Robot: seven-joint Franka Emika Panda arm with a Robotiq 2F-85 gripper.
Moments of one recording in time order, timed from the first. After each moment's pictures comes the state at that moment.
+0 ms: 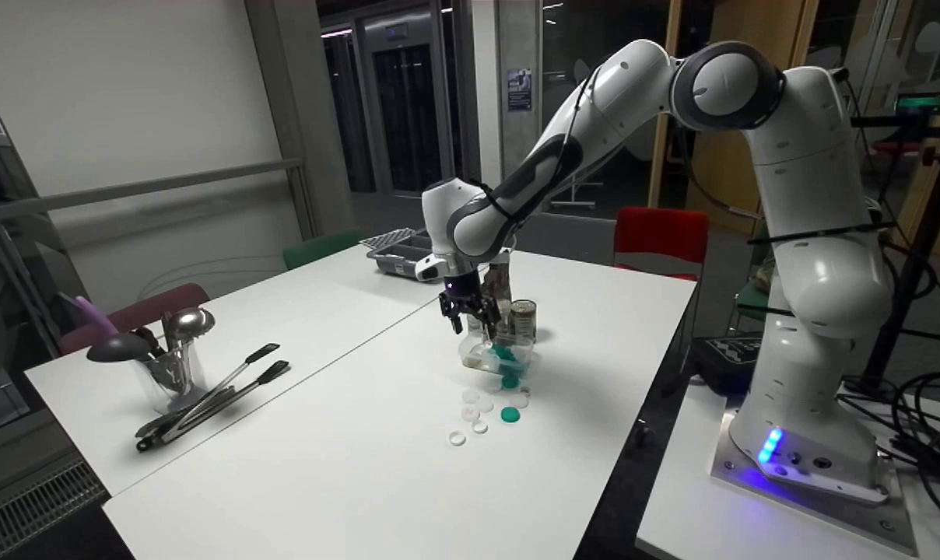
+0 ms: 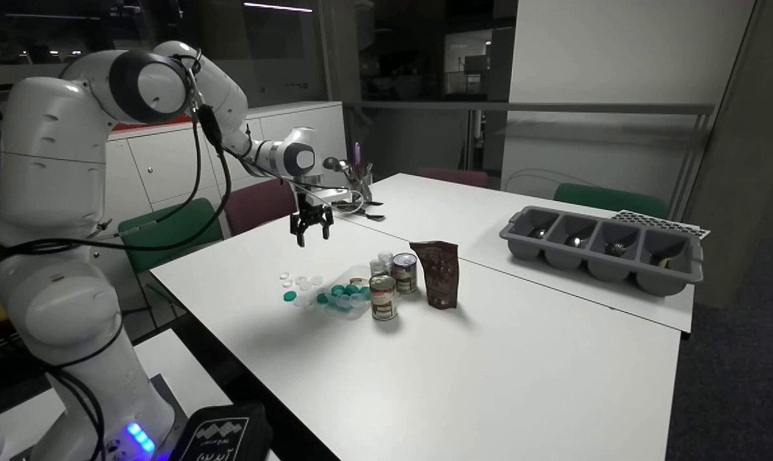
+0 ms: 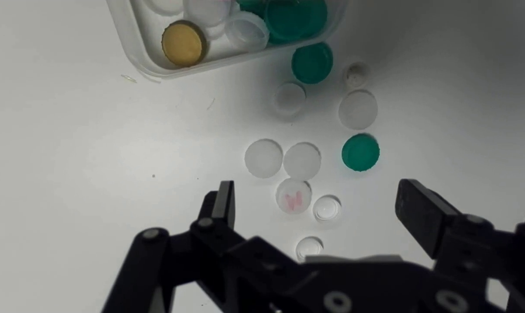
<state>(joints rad) 0.12 0.36 0.14 -1.94 -0.11 2.18 -1.24</state>
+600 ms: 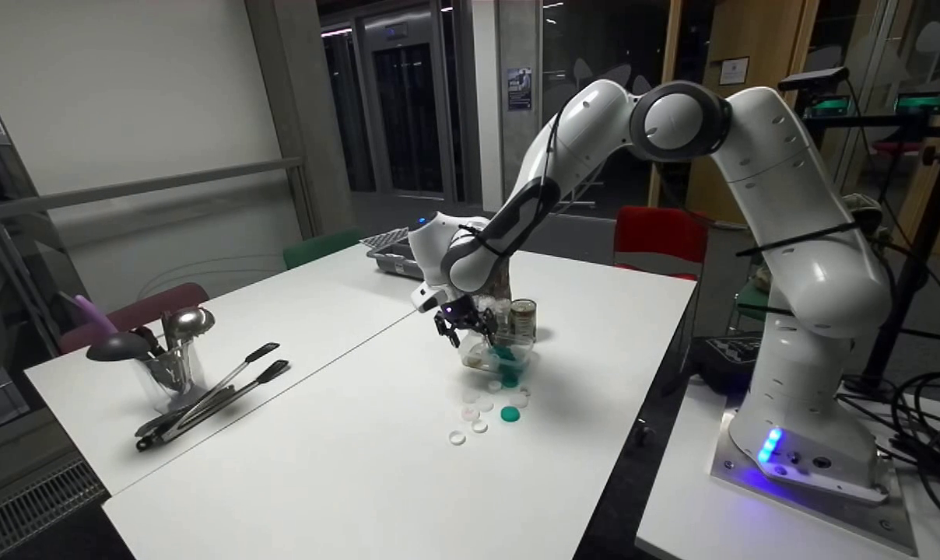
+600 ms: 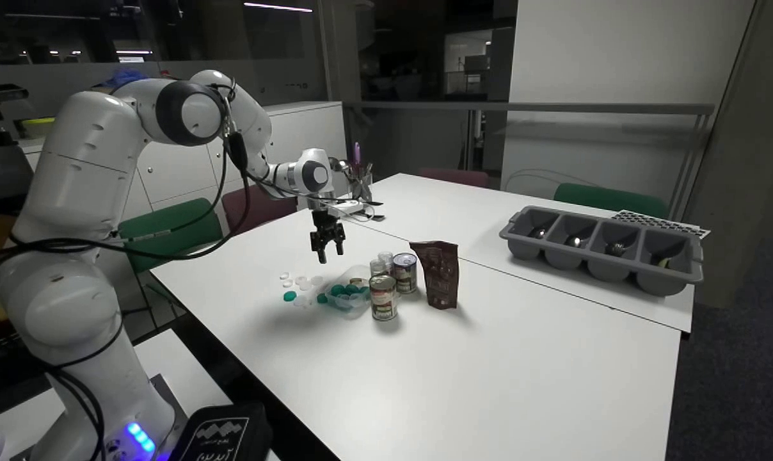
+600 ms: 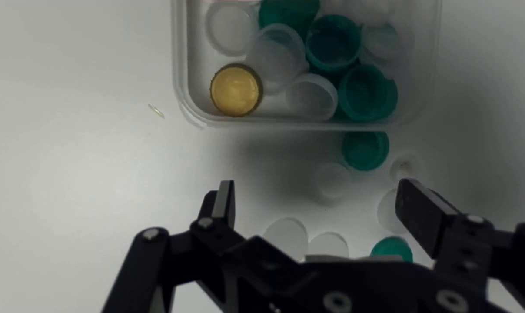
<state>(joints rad) 0.12 0.56 0.13 -1.79 -0.36 2.16 -1.38</state>
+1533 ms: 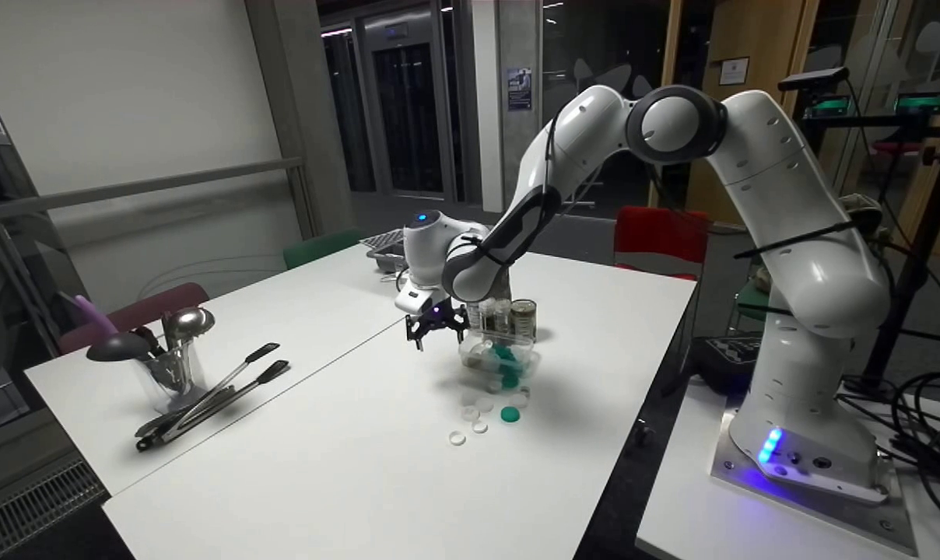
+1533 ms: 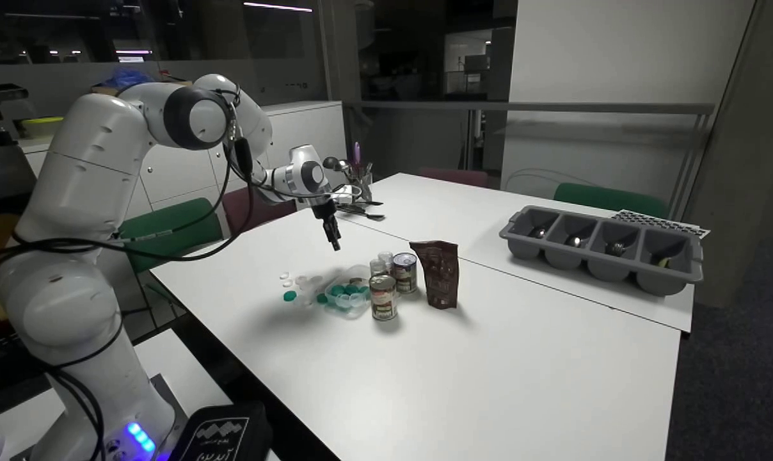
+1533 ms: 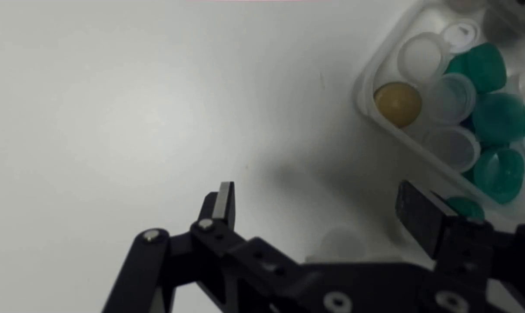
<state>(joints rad) 0.10 0.59 0.19 -1.78 -0.47 2.42 -1.81</state>
